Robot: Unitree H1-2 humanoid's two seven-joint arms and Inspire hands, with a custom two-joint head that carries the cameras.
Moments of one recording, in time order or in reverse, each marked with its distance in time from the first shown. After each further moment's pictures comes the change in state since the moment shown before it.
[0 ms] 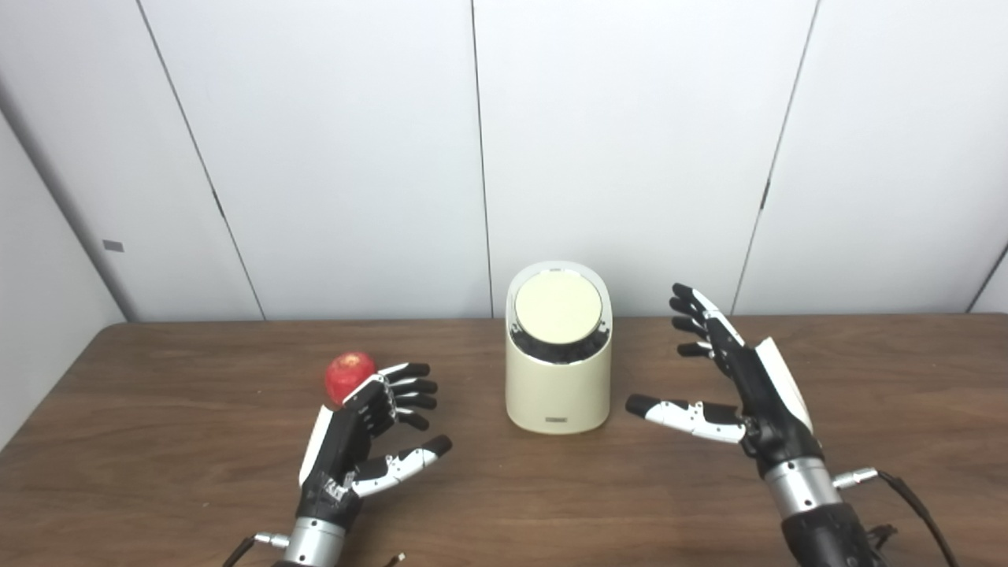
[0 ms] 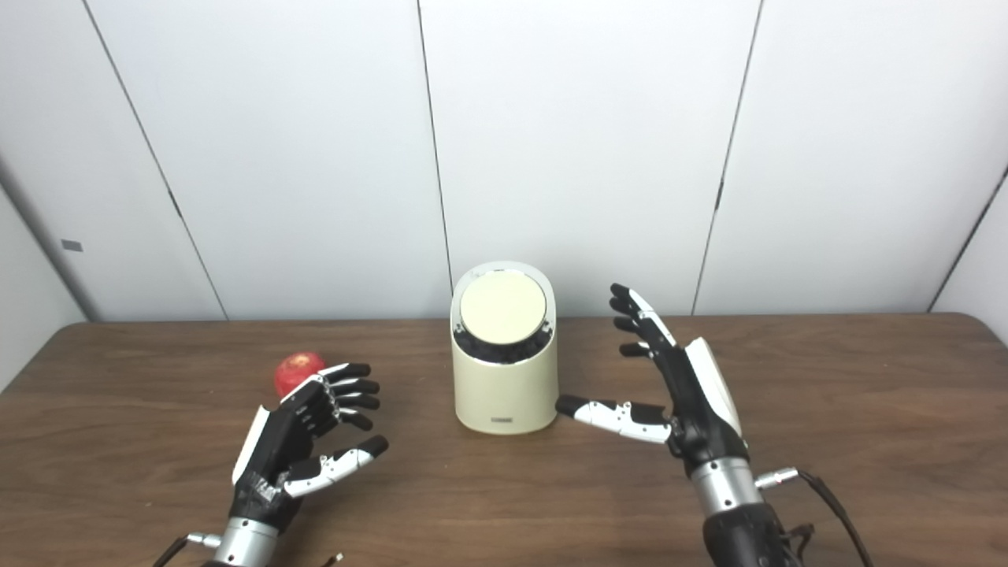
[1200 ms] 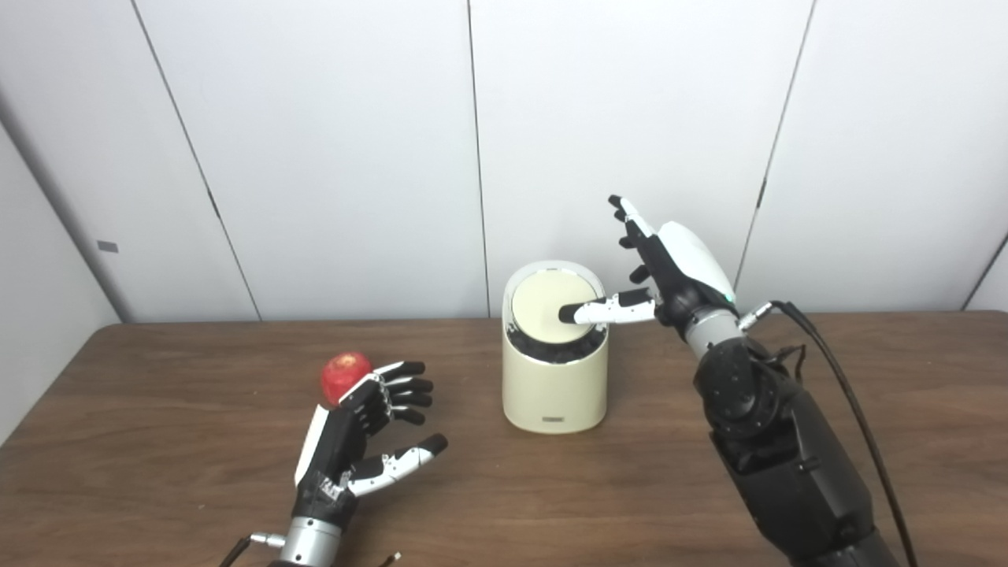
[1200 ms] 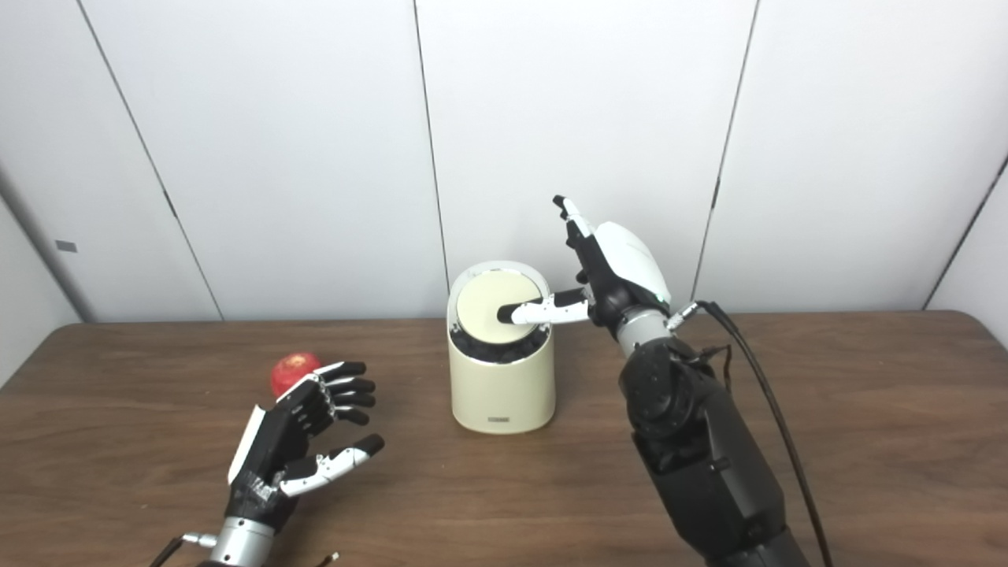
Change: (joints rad) left arm -0.008 0.000 -0.003 0.008 0.006 0.000 0.001; right arm -0.406 -0.047 0.197 0.243 -0.245 0.293 0.094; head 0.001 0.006
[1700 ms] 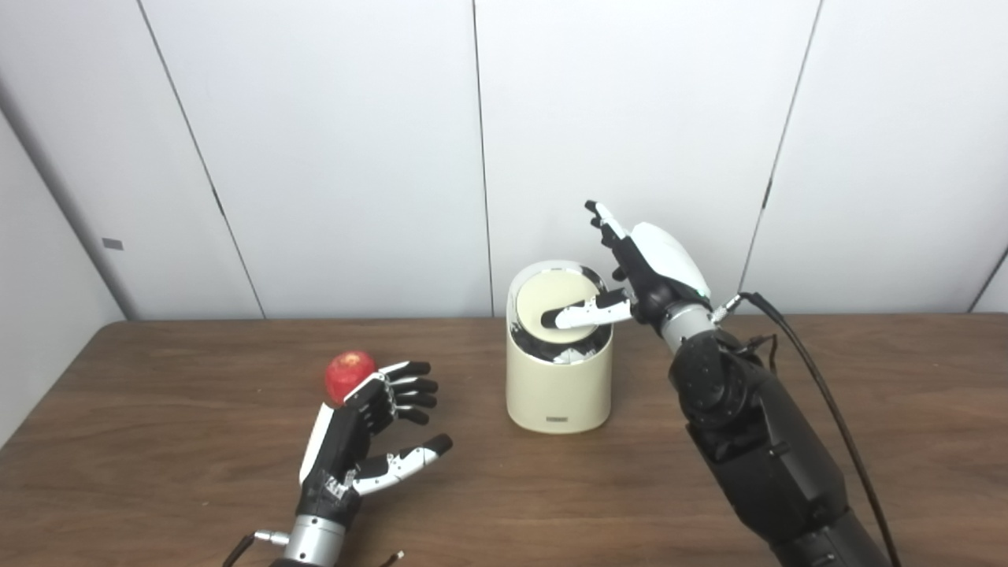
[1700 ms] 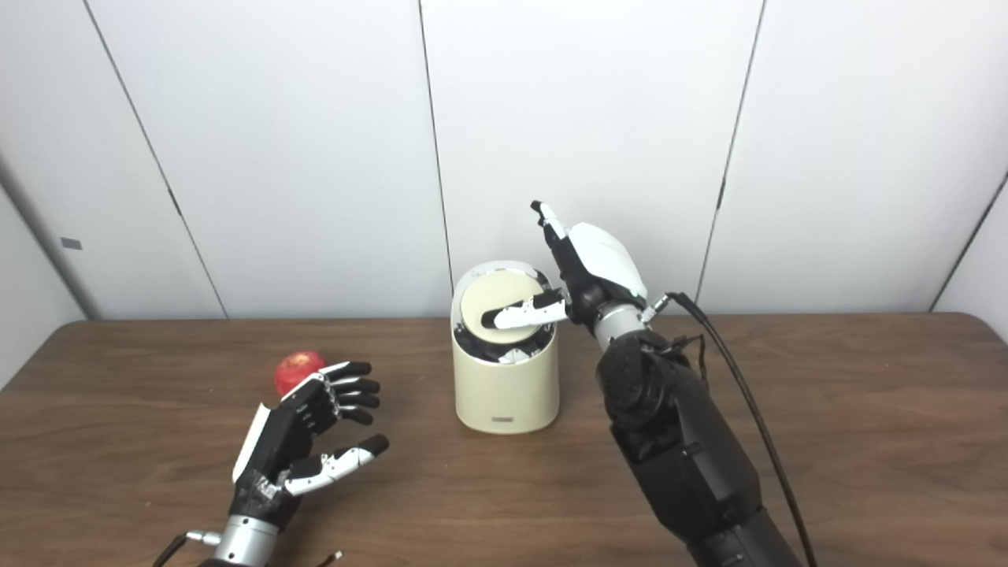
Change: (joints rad) left arm -0.004 -0.004 -0.008 0.000 0.014 -0.001 0.003; right arm -0.036 0.015 0.041 0.063 -0.021 0.000 0.000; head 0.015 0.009
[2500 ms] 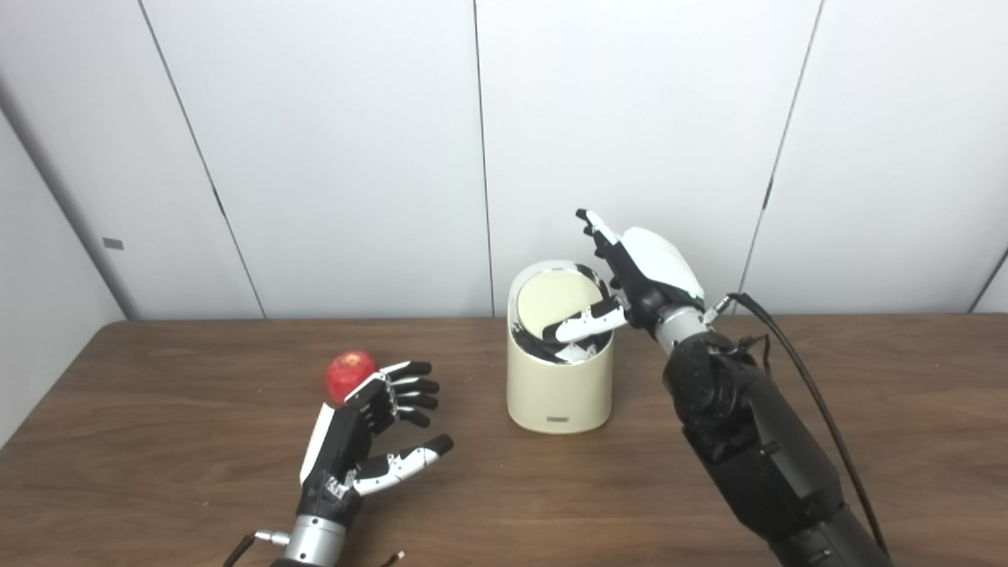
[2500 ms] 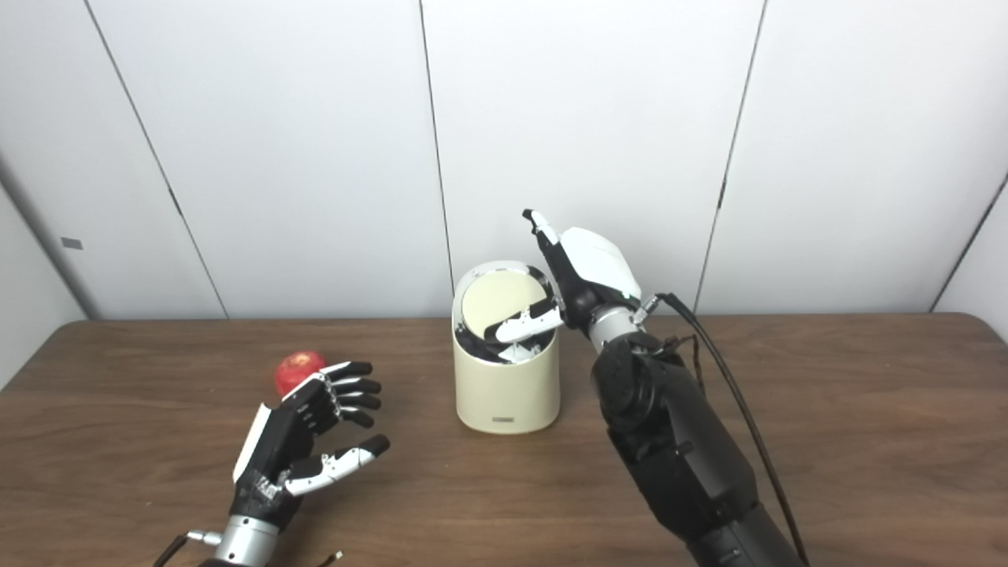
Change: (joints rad) left arm 0.001 0.000 -0.004 -0.004 -0.008 0.000 -0.004; right arm -0.008 -0.014 0.027 0.034 -0.038 -0.029 -0.009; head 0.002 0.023
